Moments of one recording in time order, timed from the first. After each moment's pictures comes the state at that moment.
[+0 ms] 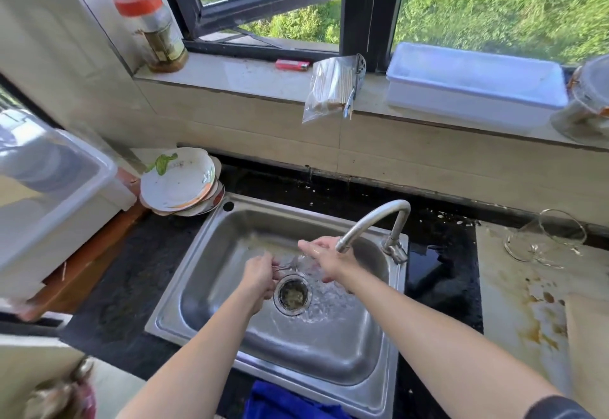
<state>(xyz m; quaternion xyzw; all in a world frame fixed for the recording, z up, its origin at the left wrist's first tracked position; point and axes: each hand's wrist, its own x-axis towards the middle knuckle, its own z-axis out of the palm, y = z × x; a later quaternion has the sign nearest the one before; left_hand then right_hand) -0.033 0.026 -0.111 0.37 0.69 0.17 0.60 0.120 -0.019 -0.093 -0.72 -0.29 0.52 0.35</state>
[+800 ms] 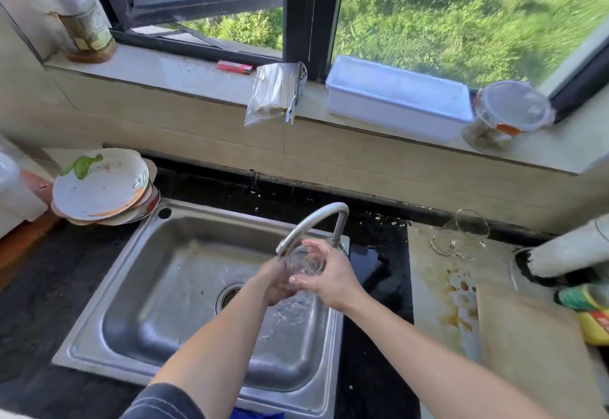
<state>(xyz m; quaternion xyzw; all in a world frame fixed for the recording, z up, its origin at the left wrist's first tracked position) 0.085 0.006 -0.142 0.25 0.57 0.07 0.78 0.186 -0.091 -0.070 -0.72 -0.40 0.42 0.38</state>
